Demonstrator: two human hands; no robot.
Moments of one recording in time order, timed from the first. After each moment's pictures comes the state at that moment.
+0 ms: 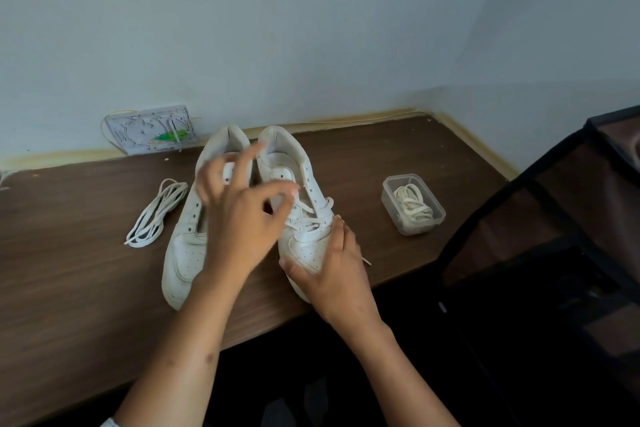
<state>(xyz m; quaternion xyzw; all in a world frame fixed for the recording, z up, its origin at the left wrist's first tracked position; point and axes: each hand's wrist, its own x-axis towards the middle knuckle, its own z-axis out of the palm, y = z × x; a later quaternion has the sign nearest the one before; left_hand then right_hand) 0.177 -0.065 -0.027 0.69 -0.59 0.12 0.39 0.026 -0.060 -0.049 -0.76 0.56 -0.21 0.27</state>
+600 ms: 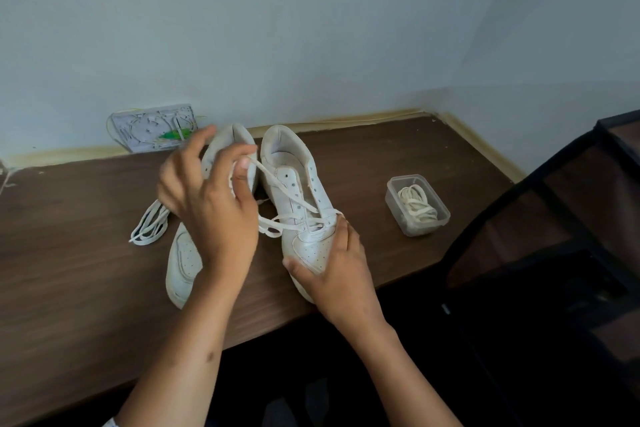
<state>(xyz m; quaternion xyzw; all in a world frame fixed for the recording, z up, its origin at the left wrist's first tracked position) 0.180 -0.061 -0.014 0.70 -0.42 0.23 0.53 0.026 -0.061 -0.050 -0.76 0.56 -0.21 0.27</state>
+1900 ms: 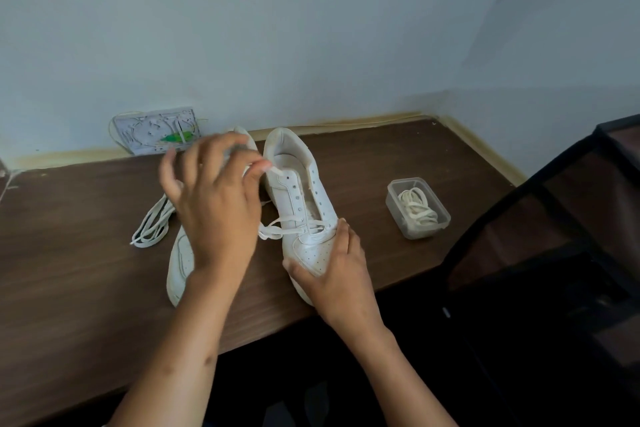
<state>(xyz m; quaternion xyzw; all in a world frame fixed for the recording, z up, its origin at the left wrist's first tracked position) 0.185 -0.055 -0.004 0.70 -0.49 0.28 0.44 0.027 -0.061 -0.050 -0.74 0.57 -0.20 0.28</state>
